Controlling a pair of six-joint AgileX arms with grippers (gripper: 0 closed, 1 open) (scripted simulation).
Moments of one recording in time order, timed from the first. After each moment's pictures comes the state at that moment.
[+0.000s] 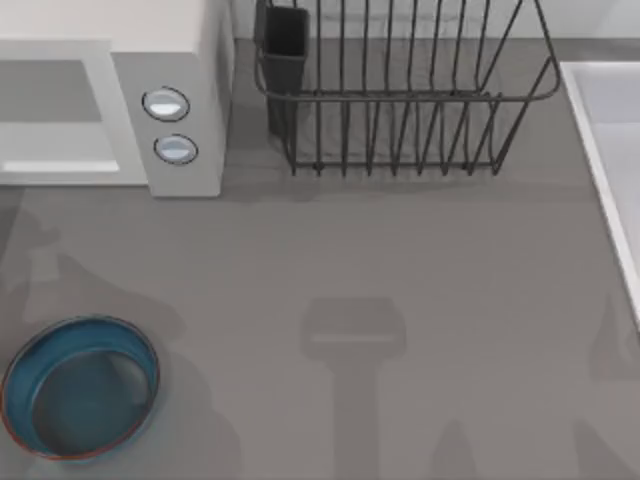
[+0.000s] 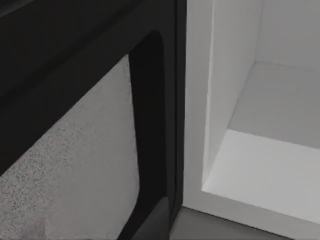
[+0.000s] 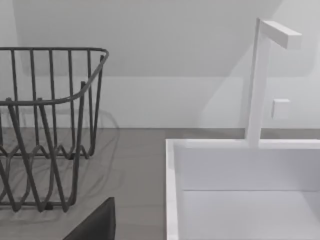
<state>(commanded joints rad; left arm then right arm) 0.21 1.57 0.40 0.93 -0.14 0.00 0.00 0.00 0.00 0.00 0.00 0.00</state>
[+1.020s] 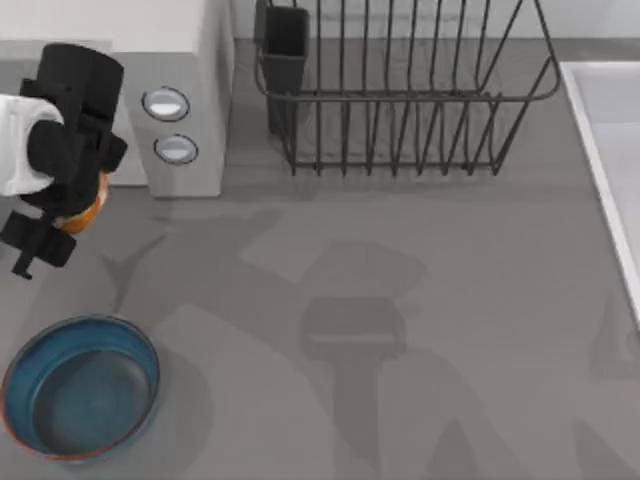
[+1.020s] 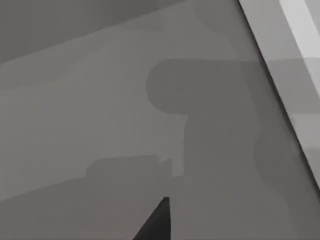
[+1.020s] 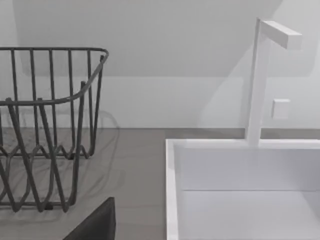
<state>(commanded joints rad) -0.23 1.84 1.07 -0.30 -0.40 -1.30 0.00 0.00 0.00 0.00 0.00 0.00</state>
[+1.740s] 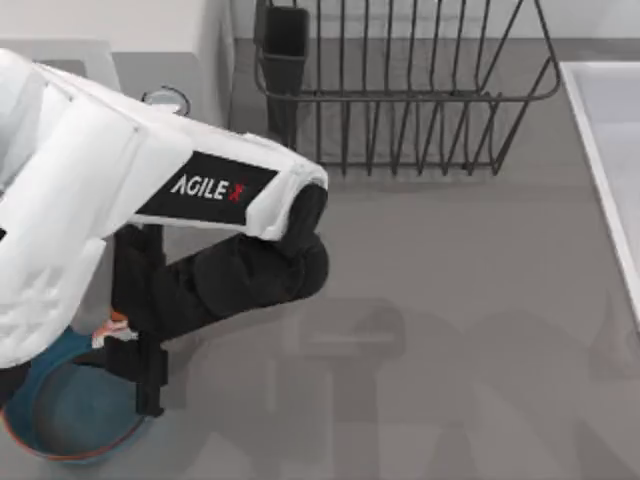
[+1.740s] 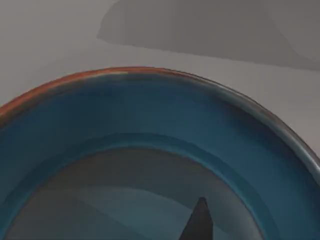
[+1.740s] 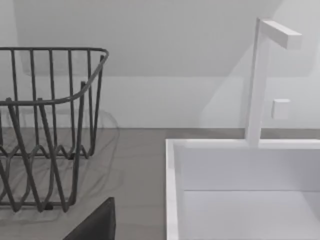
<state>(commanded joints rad) -0.68 2.25 1.36 -1.53 -0.68 -2.67 0.00 0.00 0.00 0.00 0.00 0.00</state>
